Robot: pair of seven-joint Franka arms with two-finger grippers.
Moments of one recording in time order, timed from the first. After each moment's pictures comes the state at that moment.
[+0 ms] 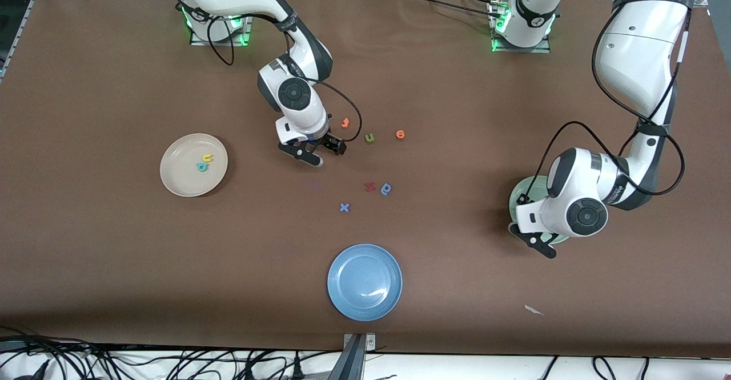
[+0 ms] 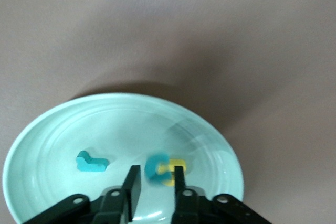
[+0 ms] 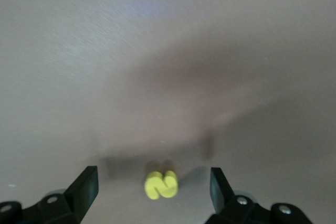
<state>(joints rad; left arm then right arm) 0.04 0.78 -0.20 -1.49 0.26 1.98 0.36 0.60 0.56 0.11 -1.99 0.03 2.52 1.10</state>
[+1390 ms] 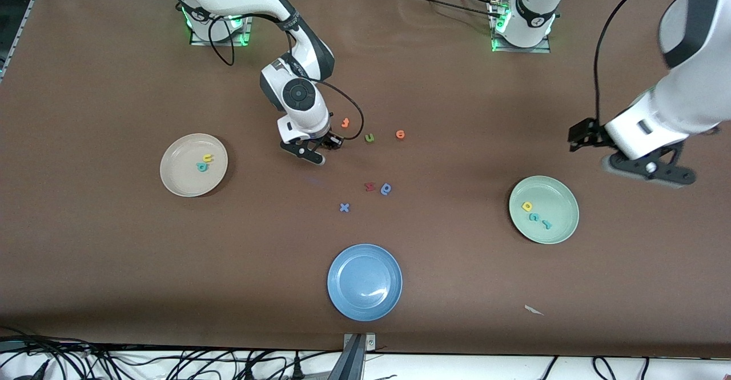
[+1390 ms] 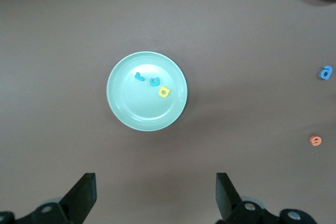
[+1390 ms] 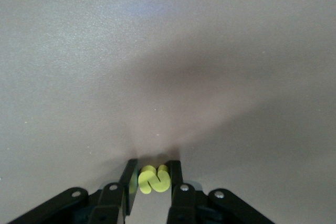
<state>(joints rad) -0.02 0.17 -0.09 -1.49 0.04 1.61 0.09 0.61 0.56 0.11 -1.99 0.02 2.50 1.09</state>
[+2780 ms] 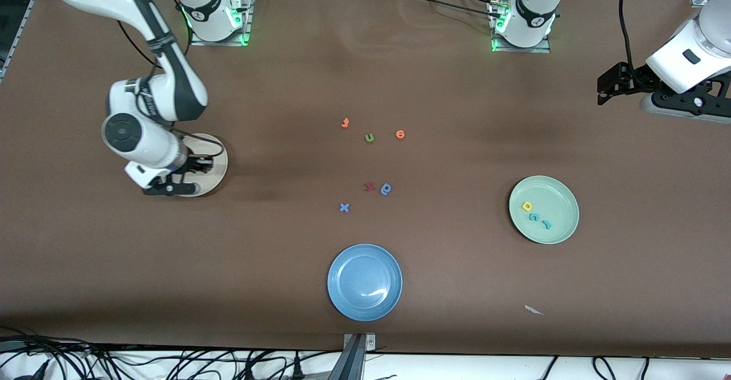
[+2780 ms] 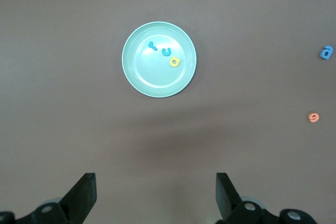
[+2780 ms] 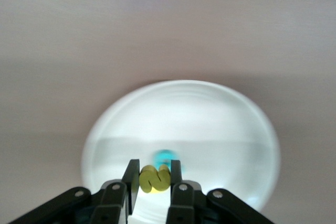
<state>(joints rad) -0.03 -0.03 -0.05 -1.66 0.04 1.55 0.08 -0.01 0.36 0.08 -2.07 -0.13 2.30 0.08</state>
